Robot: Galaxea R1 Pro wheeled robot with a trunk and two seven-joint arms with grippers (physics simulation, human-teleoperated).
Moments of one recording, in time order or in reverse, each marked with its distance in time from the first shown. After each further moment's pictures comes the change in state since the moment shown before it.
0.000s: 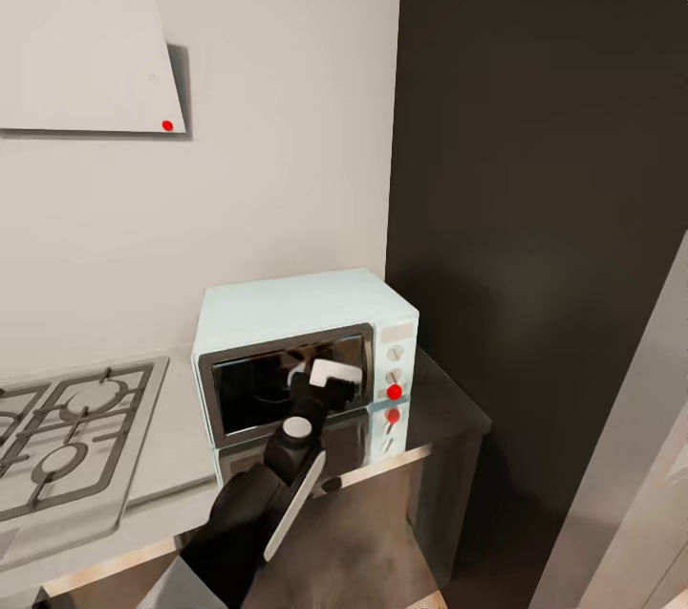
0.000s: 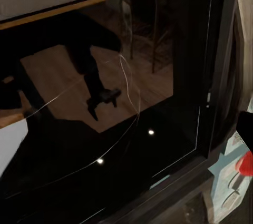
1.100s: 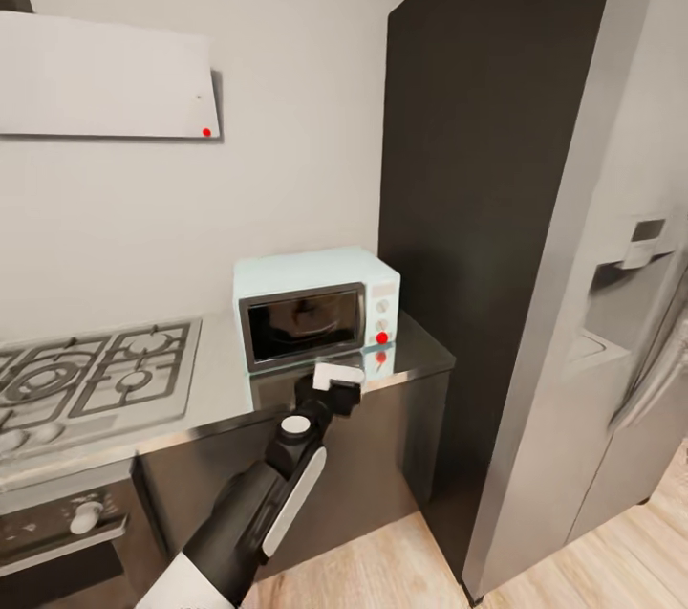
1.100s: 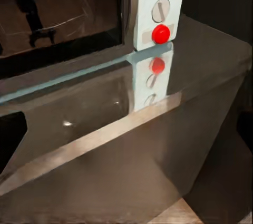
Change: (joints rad) left arm -0.010 0.000 -0.005 0.022 0.165 0.006 -0.001; right arm 0.000 0.000 0.000 0.000 0.002 -0.006 0.002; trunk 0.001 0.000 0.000
